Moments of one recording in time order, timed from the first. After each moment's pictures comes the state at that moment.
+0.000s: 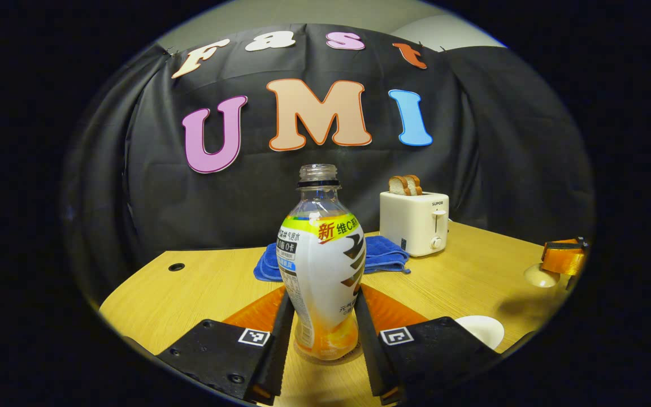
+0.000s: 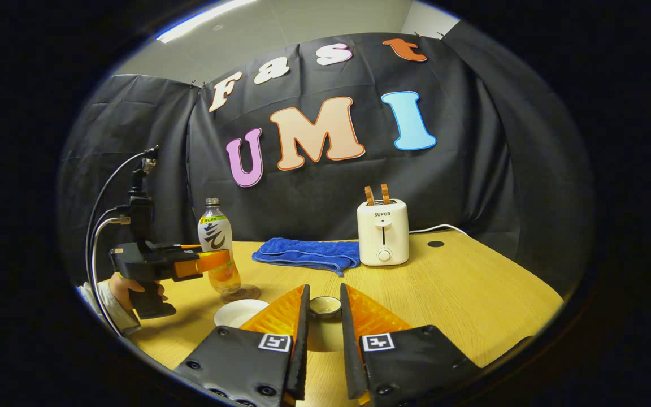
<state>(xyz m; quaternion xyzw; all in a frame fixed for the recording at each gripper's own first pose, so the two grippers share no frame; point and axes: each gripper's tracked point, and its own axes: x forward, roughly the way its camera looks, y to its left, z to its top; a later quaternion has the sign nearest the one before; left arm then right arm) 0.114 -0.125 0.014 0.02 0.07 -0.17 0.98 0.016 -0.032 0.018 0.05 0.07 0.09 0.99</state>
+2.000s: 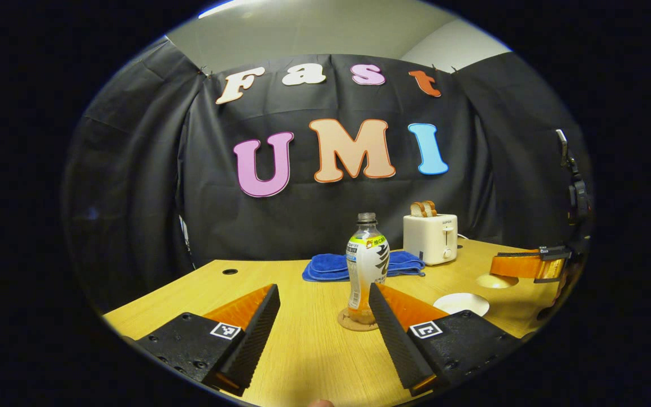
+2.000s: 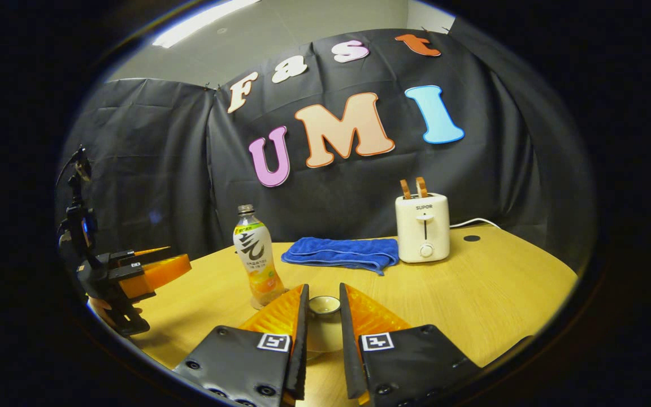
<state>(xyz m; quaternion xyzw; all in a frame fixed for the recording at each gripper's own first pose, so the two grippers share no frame) -0.001 -0.032 0.041 0.01 0.00 -0.09 1.00 0.021 0.045 0.011 0.06 0.06 0.15 0.98</state>
